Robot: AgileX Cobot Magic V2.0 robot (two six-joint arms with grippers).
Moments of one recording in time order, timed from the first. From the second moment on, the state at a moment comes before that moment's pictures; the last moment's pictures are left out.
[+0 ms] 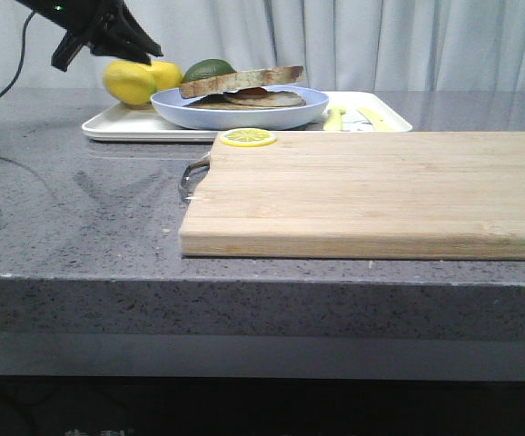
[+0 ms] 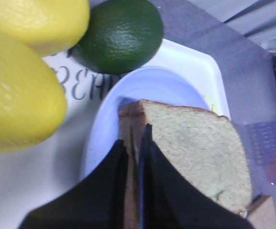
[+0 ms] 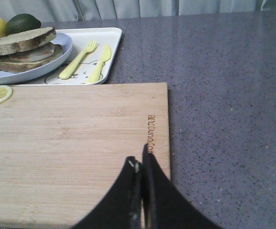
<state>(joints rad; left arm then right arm) -0.04 2.65 -2.93 -0.83 1.26 -0.05 0.06 0.36 -0.40 0.03 0.38 0.09</state>
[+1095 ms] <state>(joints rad) -0.16 1.97 -2.09 -0.33 1.27 0.05 0.06 0.36 -0.40 0.03 0.38 0.09</state>
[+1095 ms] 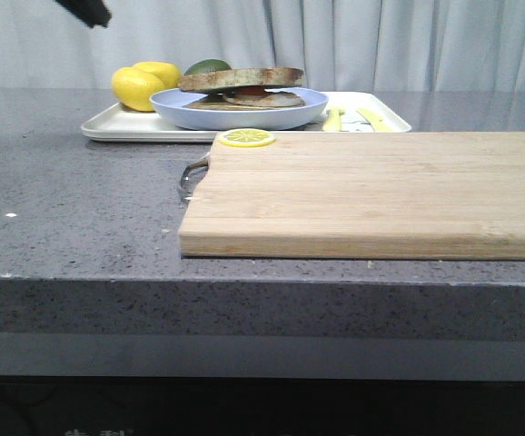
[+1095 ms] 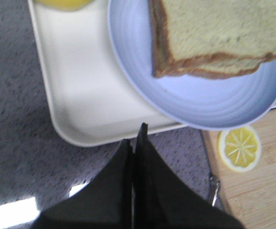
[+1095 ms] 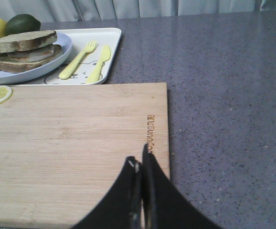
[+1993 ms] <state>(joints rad) -0.16 0.78 -0.69 0.01 0.48 -0.07 0.06 0.36 -0.40 0.03 0.38 0.09</state>
